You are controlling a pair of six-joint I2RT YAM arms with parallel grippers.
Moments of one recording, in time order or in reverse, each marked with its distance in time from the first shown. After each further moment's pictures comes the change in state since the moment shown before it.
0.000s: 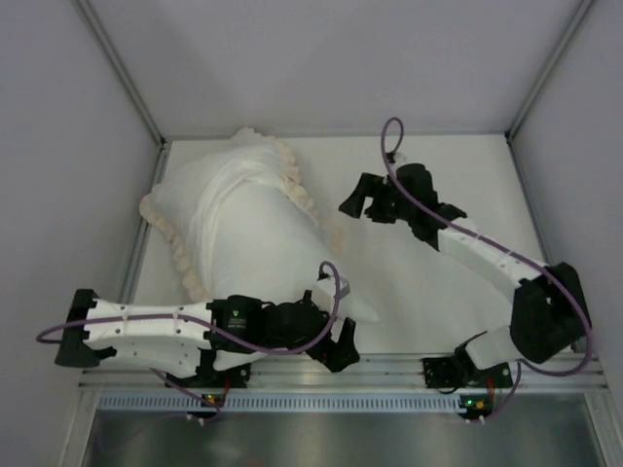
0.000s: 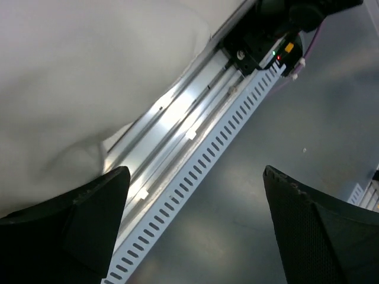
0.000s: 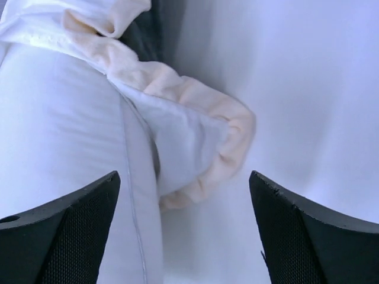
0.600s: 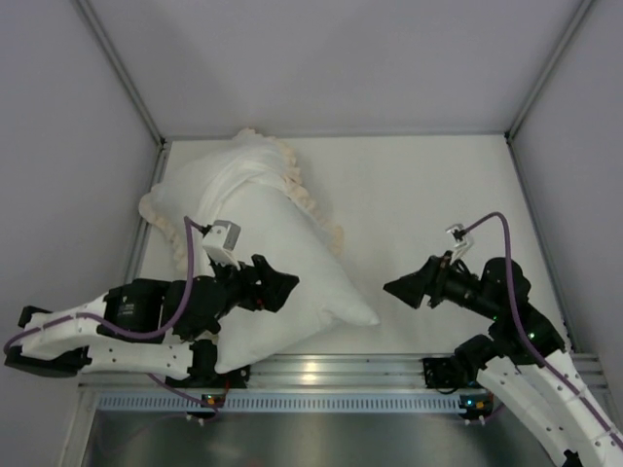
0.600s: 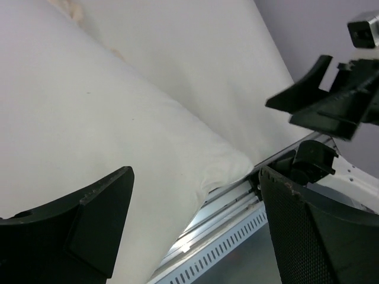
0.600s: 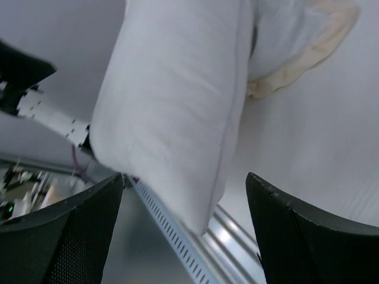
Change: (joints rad) left arm 0.006 -0.319 0.290 -0.381 -0.582 -0.055; right arm -0.019 -1.092 -0.473 -0.358 -0.119 0.060
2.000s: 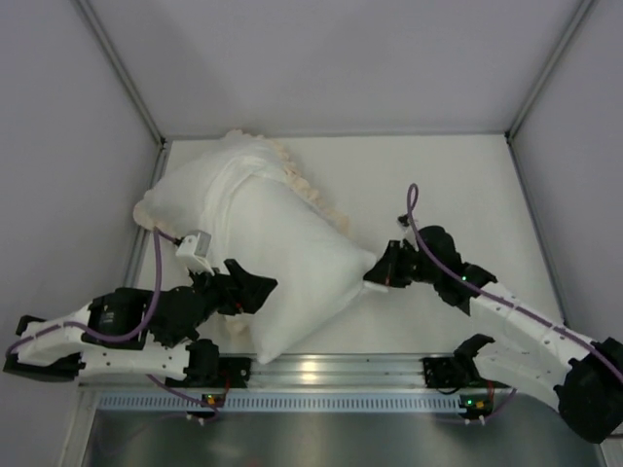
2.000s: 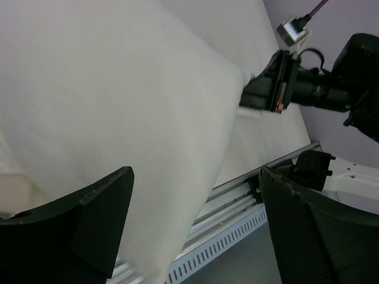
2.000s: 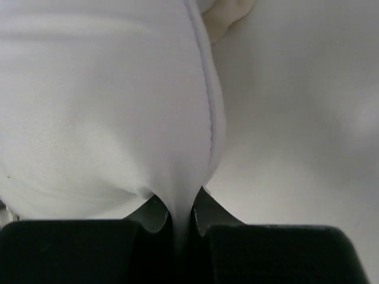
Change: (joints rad) left arm 0.000 -0.204 -0.151 -0.103 -0.059 -0.183; right arm 0.161 0.554 -0.062 0.274 0.041 0.063
